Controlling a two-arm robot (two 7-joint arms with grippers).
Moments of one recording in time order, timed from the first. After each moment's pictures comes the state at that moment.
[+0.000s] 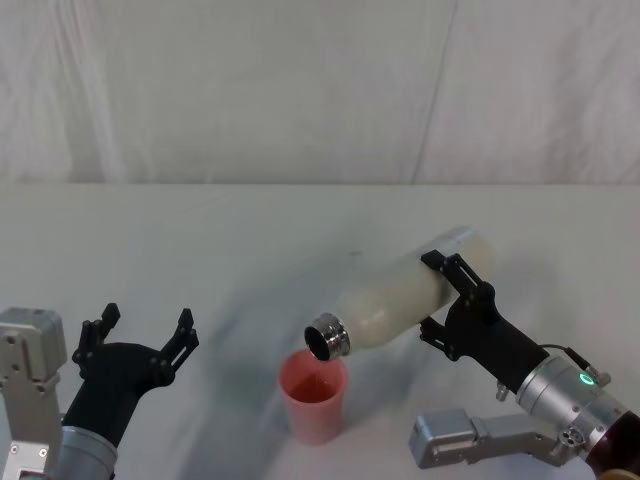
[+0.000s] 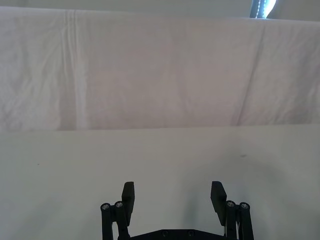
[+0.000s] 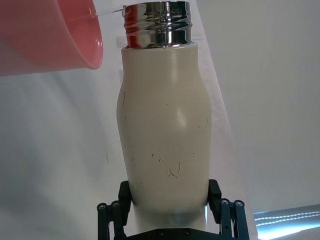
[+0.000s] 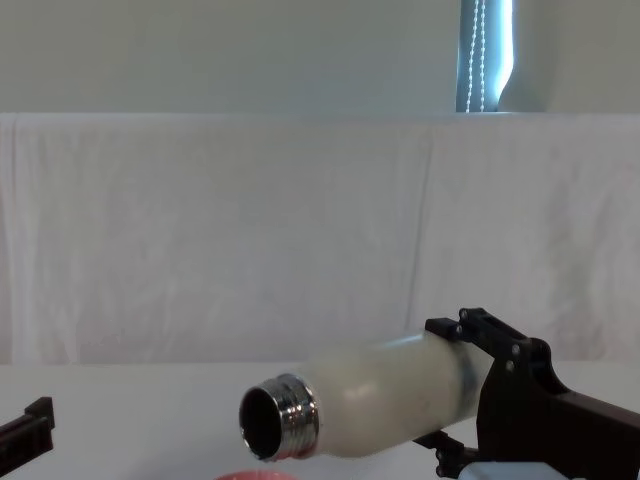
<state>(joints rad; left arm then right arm) 0.27 0.24 0.04 -1.85 -0.25 -0.02 -0.02 0.28 0.46 -0.63 -1.47 -0.92 -0.23 -0.15</state>
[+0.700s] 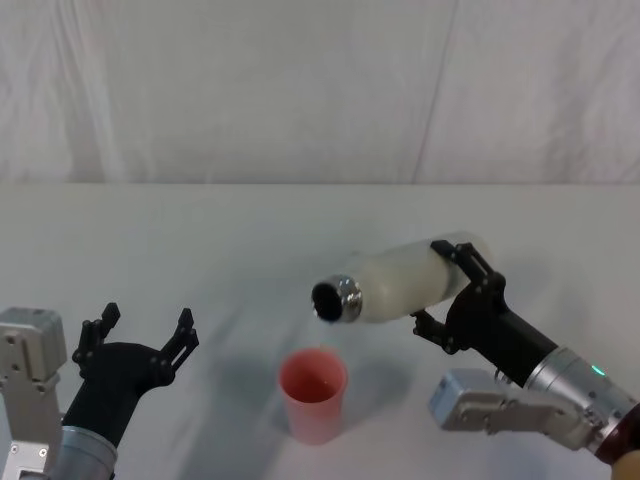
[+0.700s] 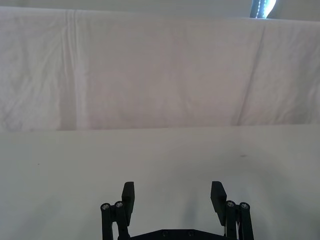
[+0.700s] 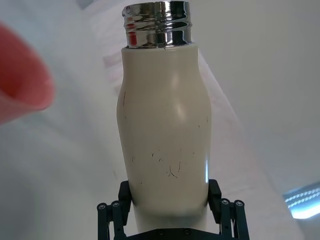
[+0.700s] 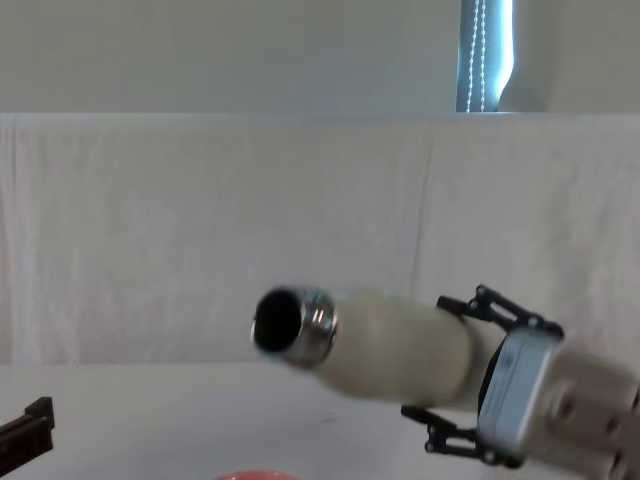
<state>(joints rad) 0.27 0.24 0.04 -1.85 -0.25 -0.02 -0.02 0.24 0.43 -0.55 -1.52 -0.67 -0.29 -0.02</state>
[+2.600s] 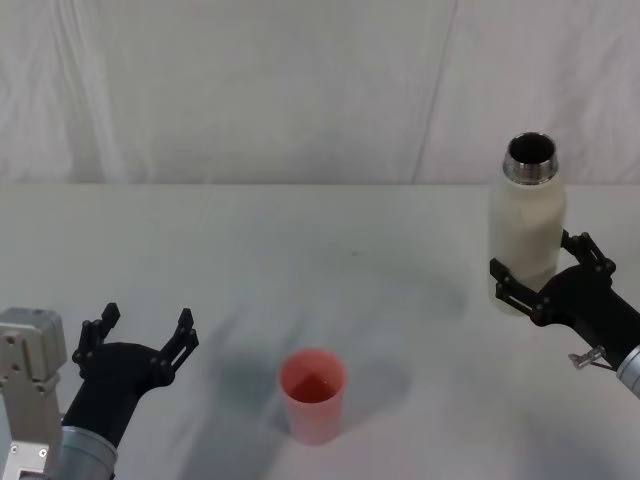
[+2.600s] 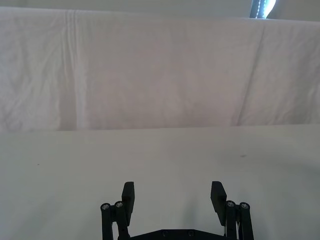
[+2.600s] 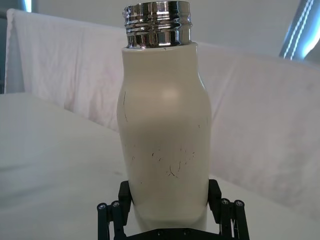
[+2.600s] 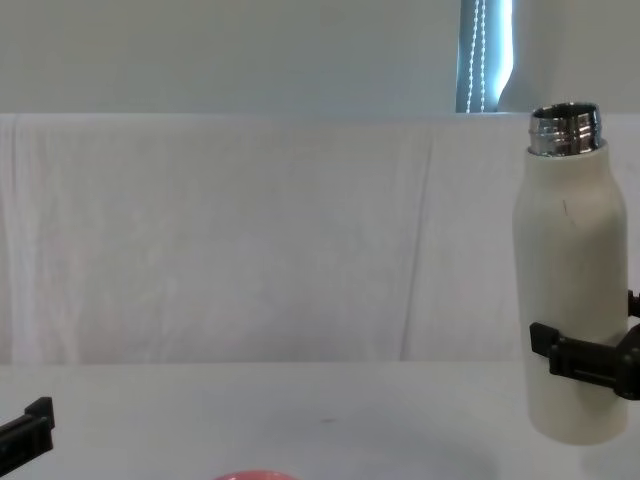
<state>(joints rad) 0.27 0.24 0.04 -1.85 -0.25 -0.02 -0.02 0.09 0.33 -0.19 -1.61 0.16 -0.09 0.34</state>
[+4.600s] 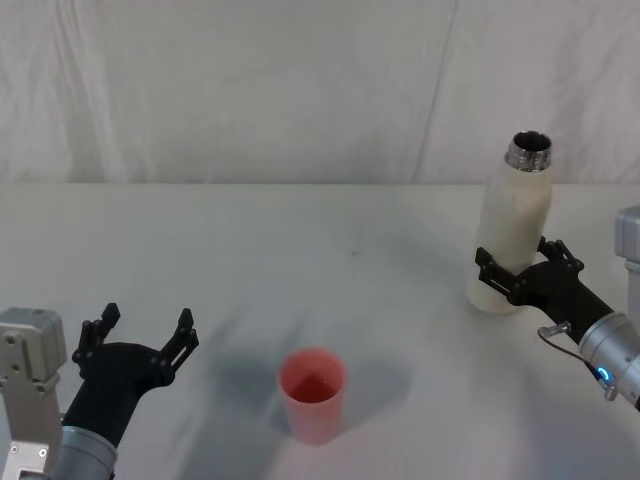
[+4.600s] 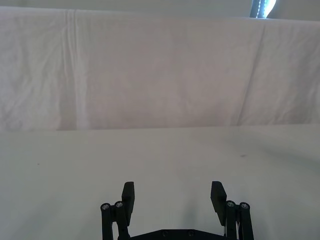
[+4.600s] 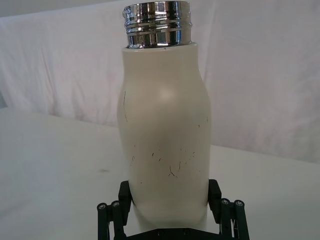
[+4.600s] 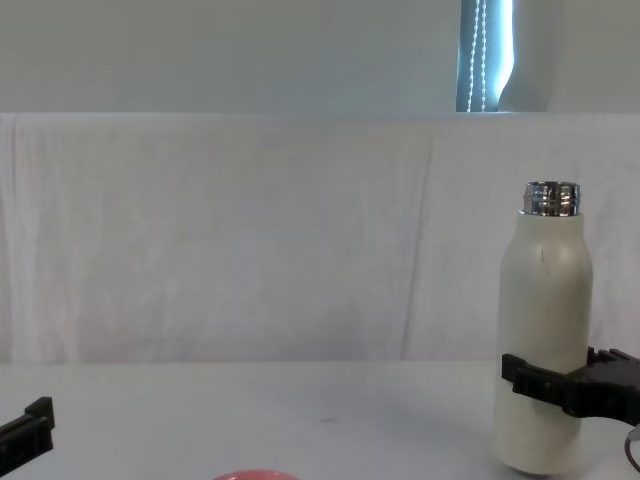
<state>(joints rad) 0.27 0.24 0.04 -1.85 -0.25 -0.02 -0.02 0.30 0.25 -0.24 -1.25 0.32 -0.08 0.35</state>
